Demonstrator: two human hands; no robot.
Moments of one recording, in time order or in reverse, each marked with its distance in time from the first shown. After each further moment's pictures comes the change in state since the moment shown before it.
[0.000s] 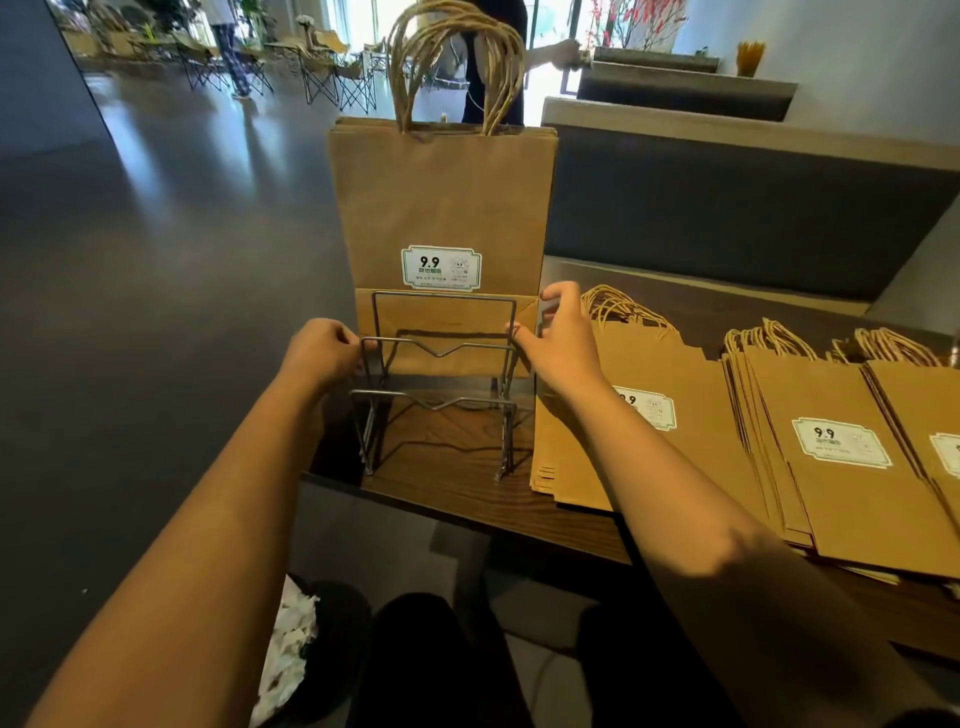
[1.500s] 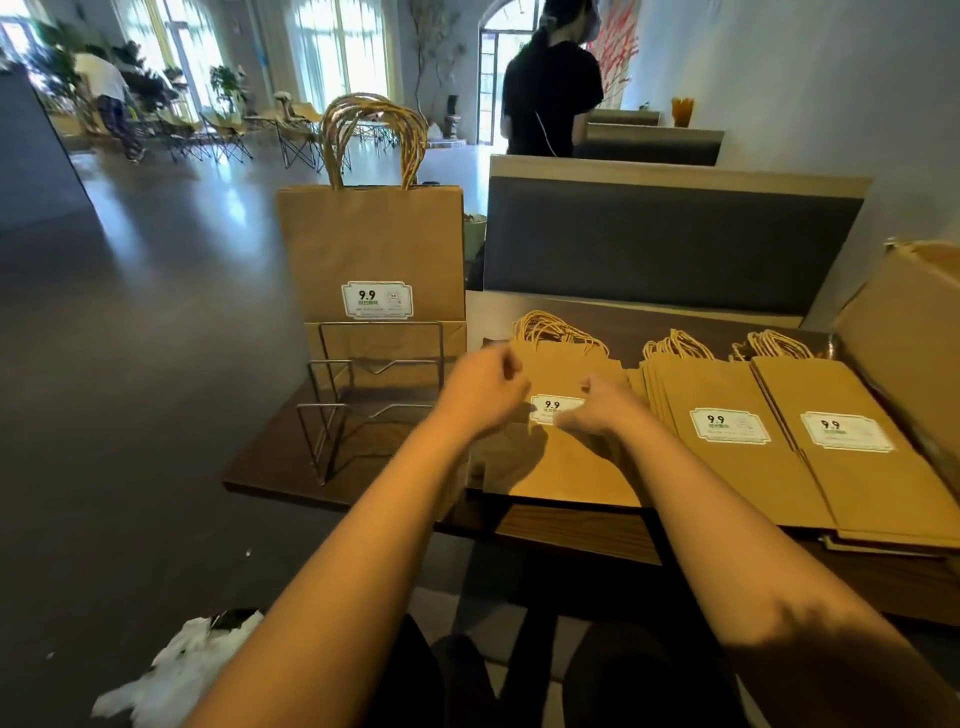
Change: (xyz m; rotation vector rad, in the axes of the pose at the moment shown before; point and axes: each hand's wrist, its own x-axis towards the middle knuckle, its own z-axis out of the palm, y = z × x) left_hand -0.149 0.180 0.101 0.050 -0.247 0.436; right_hand -0.034 0.083 -0.119 -0.567 -0.379 0.471
